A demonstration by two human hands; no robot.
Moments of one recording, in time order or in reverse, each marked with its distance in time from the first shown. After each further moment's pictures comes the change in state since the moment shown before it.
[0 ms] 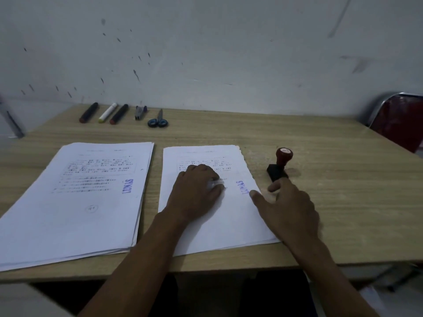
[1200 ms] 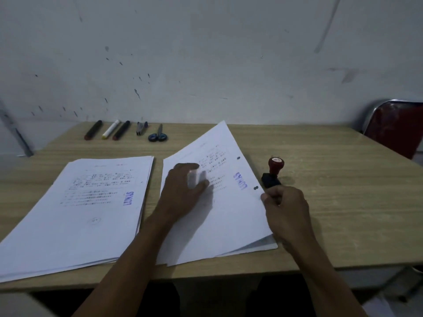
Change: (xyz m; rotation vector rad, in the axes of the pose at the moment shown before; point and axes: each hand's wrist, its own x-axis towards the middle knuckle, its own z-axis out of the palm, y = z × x) left_hand 0.003 0.006 -0.028 -0.213 0.214 -0.097; right_hand 0.001 -0.001 -0.014 0.474 -0.010 0.055
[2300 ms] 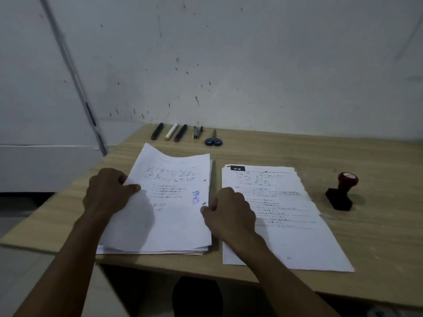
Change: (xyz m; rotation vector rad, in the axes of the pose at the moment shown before) left_hand -0.032 -0.116 -0.221 0.459 0.222 -0.575; right_hand -0.067 -0.125 0.148 -0.313 -0.439 -0.223
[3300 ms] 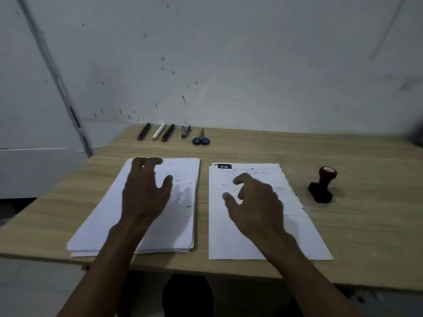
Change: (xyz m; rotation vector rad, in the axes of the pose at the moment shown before) left_hand -0.052 0.066 0.038 -0.201 0.130 0.402; right_hand -0.011 0.046 -0.041 -0.062 0.287 -0.106
